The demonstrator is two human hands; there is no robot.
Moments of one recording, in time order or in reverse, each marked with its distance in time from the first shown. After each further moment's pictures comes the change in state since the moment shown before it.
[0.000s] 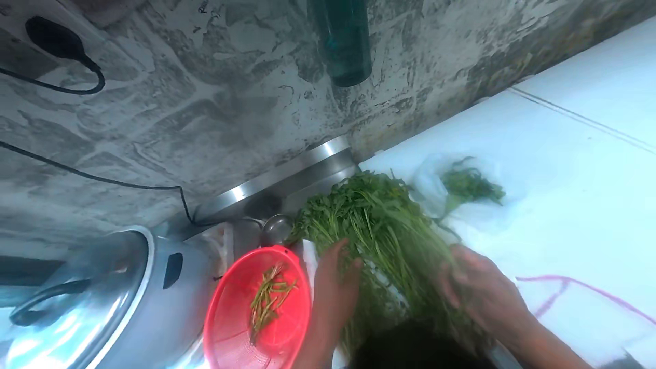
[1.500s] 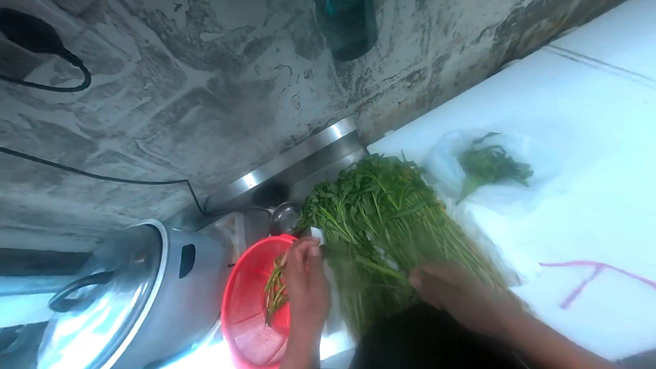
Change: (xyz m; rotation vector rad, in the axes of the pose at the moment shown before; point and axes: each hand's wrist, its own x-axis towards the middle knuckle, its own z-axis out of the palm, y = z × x) left_hand -0.006 -0.013 -0.041 -0.026 0.293 0.115; right_hand 0.012 0.009 0.024 -0.648 -0.212 0.407
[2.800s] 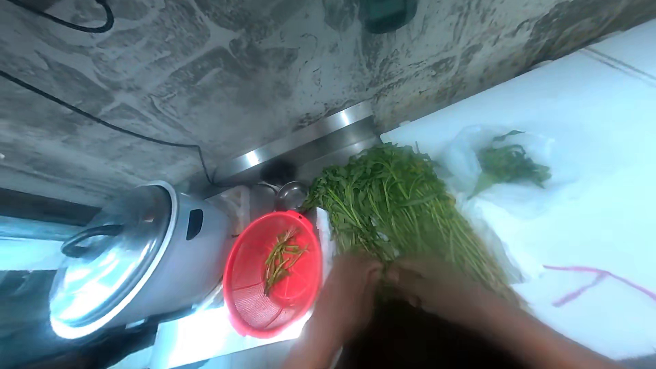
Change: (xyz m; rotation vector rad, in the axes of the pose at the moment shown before) left_hand -0.054 0.014 0.010 0.224 -0.369 0.388; right_hand 0.015 -0.041 0.031 -0.104 -0.231 0.187
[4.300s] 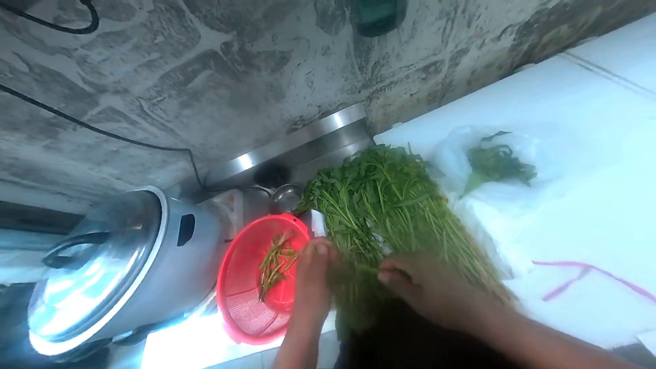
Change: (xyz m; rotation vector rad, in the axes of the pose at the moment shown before) left_hand 0.004 -0.023 -0.010 -0.912 0.321 -0.536; right_hand 0.000 0.000 0.009 -0.379 0.192 -0.238
